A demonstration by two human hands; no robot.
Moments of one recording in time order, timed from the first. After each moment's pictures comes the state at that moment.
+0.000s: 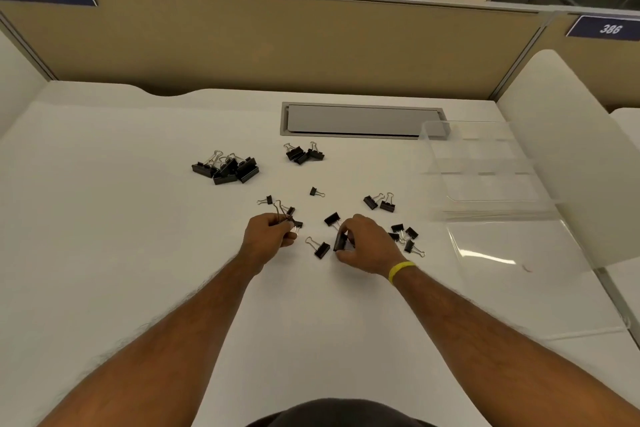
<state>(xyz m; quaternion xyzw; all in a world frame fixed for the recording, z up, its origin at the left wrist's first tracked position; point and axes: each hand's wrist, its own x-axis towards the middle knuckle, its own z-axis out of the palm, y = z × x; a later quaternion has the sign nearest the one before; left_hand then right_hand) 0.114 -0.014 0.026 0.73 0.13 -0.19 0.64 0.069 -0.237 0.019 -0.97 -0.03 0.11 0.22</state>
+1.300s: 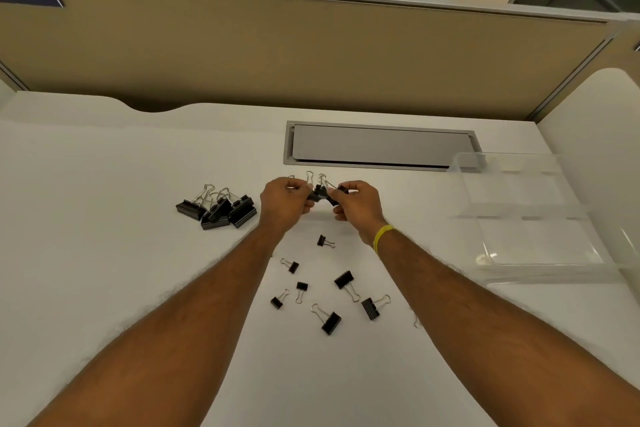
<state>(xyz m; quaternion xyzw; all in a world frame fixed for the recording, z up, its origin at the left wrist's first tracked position) 0.284 -0.069 0.033 0.76 0.14 -0.11 0.62 0.262 -0.216 0.029 -0.72 0.27 0.04 0.64</state>
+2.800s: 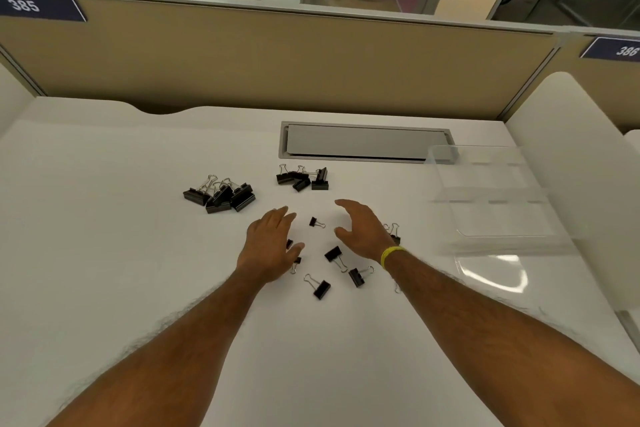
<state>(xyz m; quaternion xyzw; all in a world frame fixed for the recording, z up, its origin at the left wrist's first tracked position) 0.173 -0.022 0.007 0.96 -0.19 -0.07 0.17 0.166 -0.249 0.024 -0.94 0.01 0.10 0.32</state>
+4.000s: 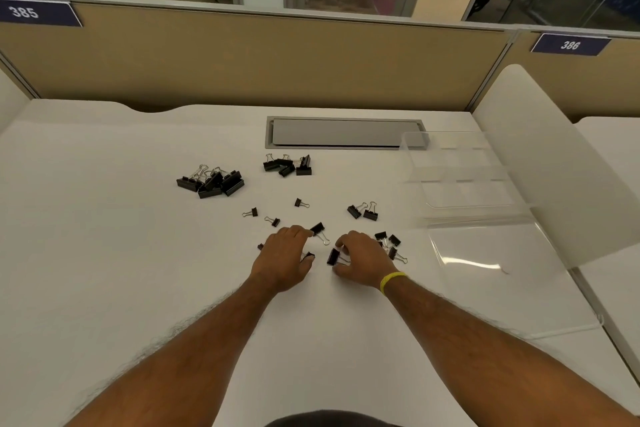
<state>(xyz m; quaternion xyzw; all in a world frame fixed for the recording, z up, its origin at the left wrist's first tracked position) 0.090 -0.054 0.019 0.94 -0.27 -0.07 0.19 0.058 -0.259 0.010 -0.97 -0.02 0.13 0.18</state>
